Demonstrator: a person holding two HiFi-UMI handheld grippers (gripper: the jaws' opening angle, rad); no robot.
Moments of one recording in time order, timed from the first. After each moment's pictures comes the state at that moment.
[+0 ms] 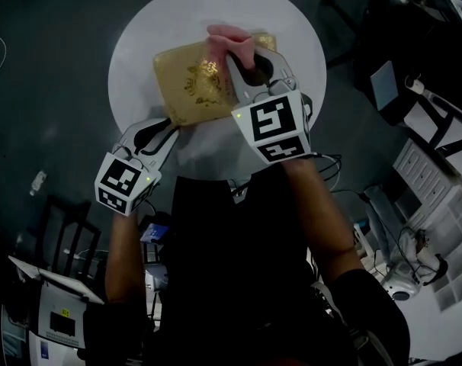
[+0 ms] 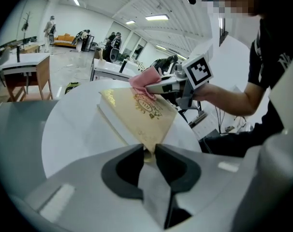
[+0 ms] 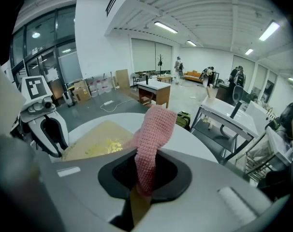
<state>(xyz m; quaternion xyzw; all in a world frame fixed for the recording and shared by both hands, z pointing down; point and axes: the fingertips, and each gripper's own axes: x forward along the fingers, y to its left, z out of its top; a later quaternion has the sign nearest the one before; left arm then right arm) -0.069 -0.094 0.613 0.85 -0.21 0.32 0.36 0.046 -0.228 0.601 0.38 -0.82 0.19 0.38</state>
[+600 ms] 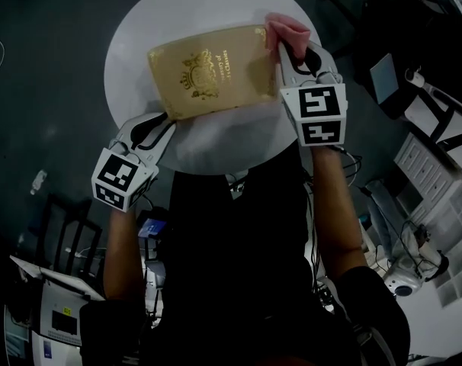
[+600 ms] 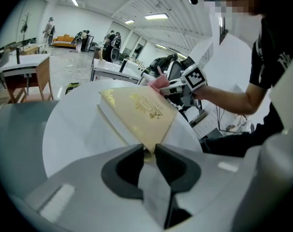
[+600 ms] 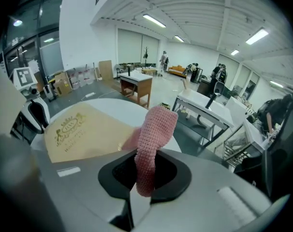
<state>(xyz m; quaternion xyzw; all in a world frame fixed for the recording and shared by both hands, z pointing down) -0.068 -0.094 0.615 0.85 -0.21 0.33 0.35 0.153 -0.229 0.612 0.46 -0.76 0.19 0.42</state>
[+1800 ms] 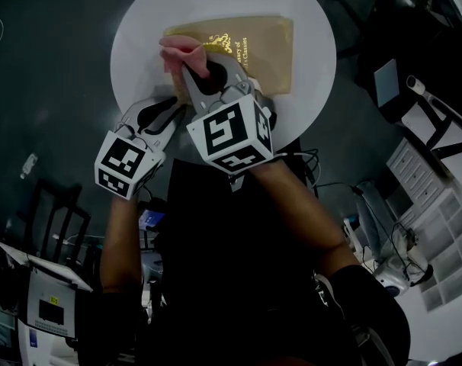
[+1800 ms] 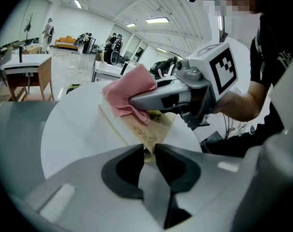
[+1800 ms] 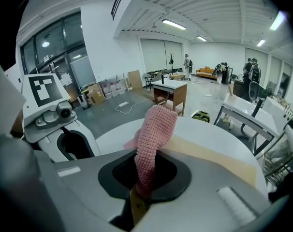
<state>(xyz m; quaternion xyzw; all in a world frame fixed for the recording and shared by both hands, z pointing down) -0.069 -0.093 0.616 0.86 -0.22 0.31 0.35 -0.057 -0.178 0.603 0.31 -0.85 0.20 0.36</state>
